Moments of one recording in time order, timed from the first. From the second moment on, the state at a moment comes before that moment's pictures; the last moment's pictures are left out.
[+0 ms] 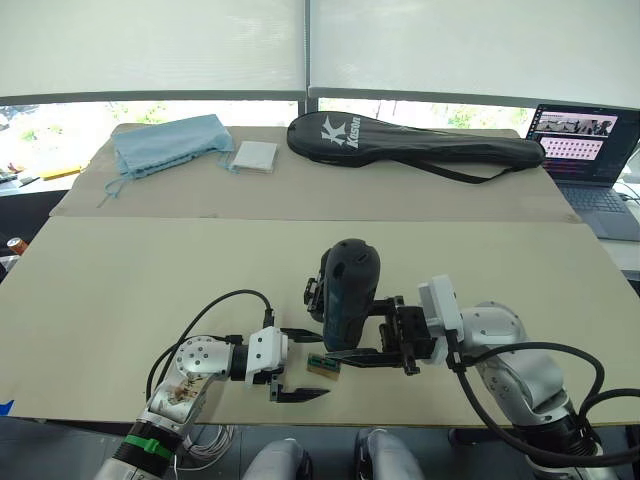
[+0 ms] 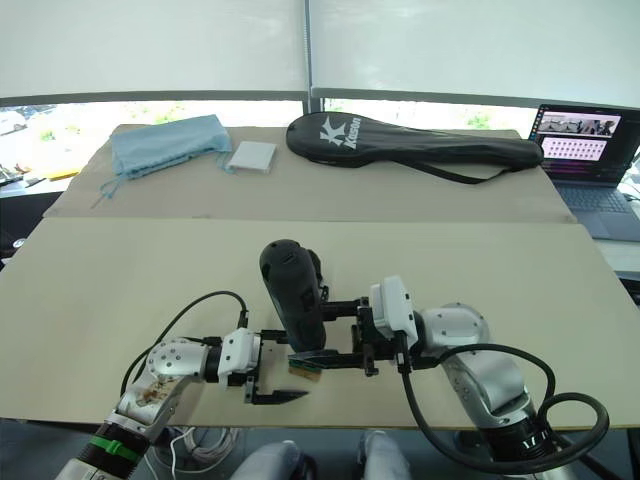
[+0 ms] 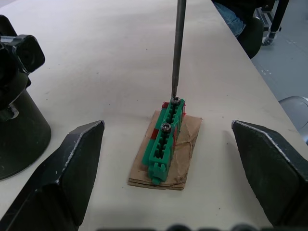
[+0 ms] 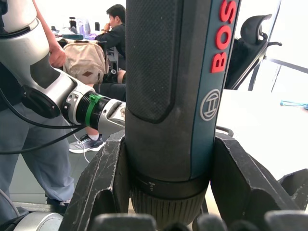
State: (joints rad) left arm -0.15 0.48 -0.27 0.05 -0.19 -0.17 -1.21; right arm -0.25 -0.52 0.18 -0.43 0.57 0.21 1.15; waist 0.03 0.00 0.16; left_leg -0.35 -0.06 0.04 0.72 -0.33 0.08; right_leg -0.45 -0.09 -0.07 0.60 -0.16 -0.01
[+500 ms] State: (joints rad) left arm -0.16 0.48 -0.28 0.05 -0.19 -0.17 -1.20; right arm -0.24 -0.53 0.18 -0.43 0.57 0.21 1.15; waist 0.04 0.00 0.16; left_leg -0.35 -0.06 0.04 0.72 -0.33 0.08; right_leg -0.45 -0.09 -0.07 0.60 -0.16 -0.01
